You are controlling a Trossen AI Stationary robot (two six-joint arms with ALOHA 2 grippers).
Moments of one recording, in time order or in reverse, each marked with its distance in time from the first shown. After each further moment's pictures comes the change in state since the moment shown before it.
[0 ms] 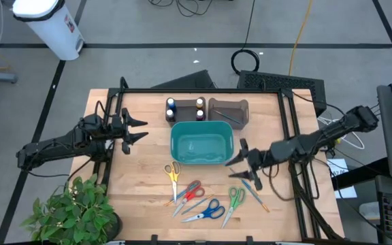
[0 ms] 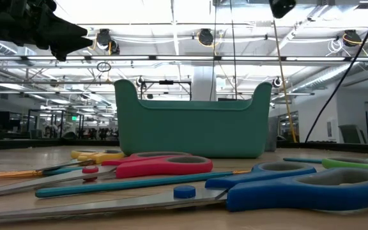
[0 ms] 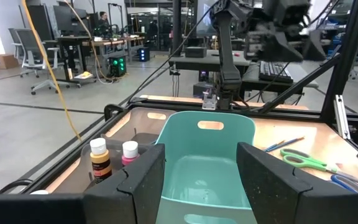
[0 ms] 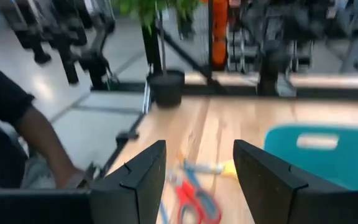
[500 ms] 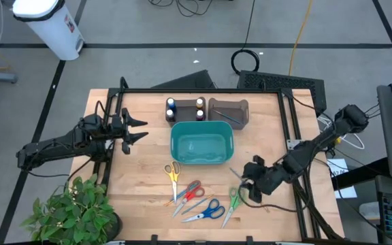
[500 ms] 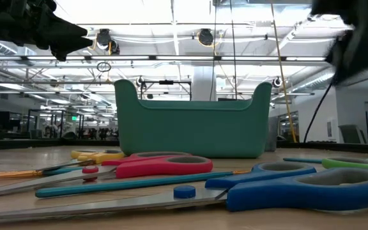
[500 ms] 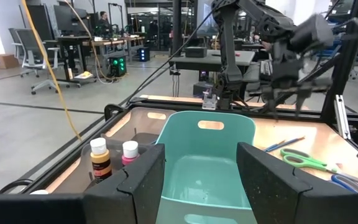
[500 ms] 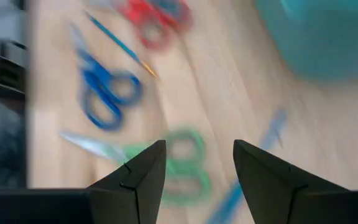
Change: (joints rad) left arm 0.000 0.000 0.000 0.000 0.000 0.000; right arm 0.237 0.193 0.081 -0.666 0.187 0.722
